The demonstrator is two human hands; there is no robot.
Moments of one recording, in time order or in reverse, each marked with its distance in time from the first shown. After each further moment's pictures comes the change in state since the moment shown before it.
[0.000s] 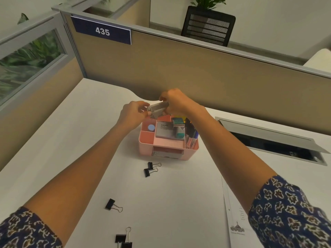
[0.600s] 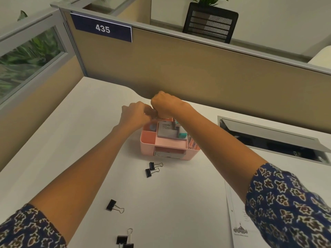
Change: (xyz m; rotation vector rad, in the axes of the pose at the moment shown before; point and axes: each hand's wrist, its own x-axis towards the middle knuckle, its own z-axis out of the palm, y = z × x) left_hand 0.000 0.011 0.004 0.396 -0.060 0.015; right_hand 0.021 -0.032 0.015 -0.388 -0.122 -0.164
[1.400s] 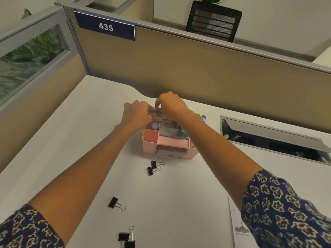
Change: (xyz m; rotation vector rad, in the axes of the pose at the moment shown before) left_hand -0.002 -0.005 0.001 0.101 0.039 0.053; right_hand -0.005 0.001 0.020 0.274 0.164 0.218
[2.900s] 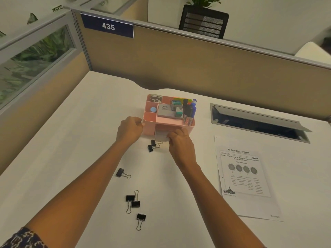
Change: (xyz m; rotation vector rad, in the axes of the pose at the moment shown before) left_hand -0.117 -0.020 0.025 -0.393 -0.013 -0.291; right_hand -0.203 -0.047 0.076 0.258 0.263 0.281
